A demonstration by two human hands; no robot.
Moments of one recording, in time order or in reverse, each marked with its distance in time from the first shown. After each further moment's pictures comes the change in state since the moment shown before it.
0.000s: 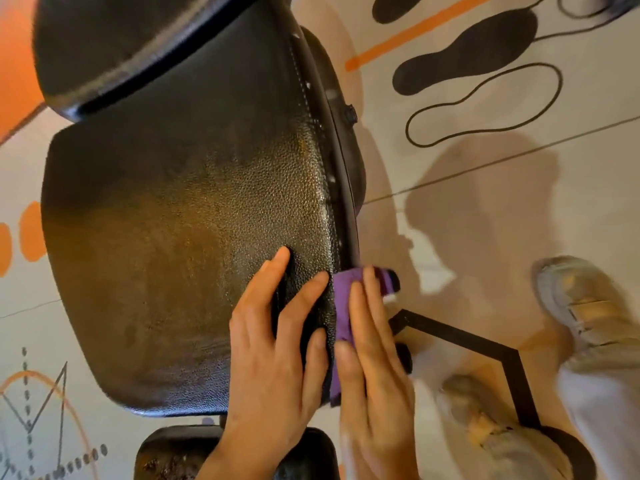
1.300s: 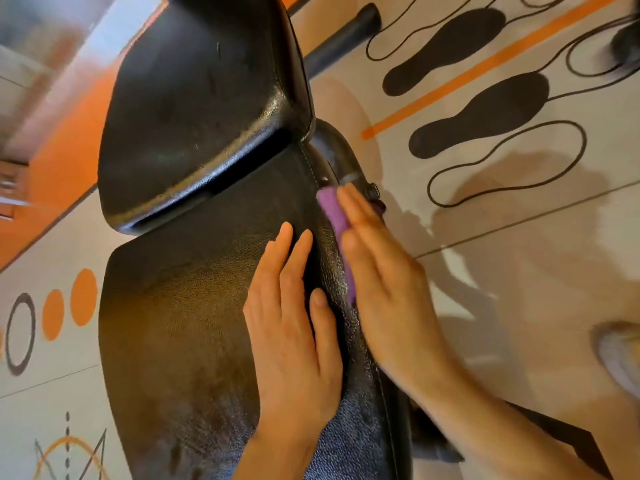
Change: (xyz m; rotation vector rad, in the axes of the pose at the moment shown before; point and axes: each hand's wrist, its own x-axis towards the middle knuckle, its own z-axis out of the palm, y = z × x) left_hand 0.133 -0.012 -0.006 -0.067 0.175 -0.119; right_hand 0.191 -0.013 0.015 0.123 -0.094 -0.154
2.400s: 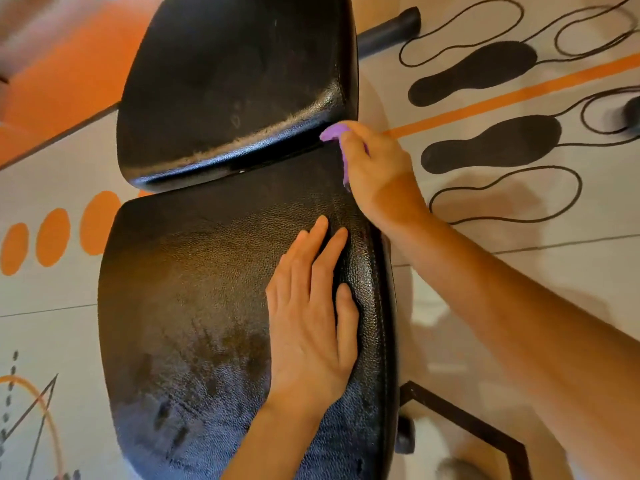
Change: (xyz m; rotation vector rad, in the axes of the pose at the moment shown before) left_hand 0.003 0.003 -0.003 0.012 -0.033 -0.030; right_hand 0.124 0.001 0.027 -0.248 -0.164 0.160
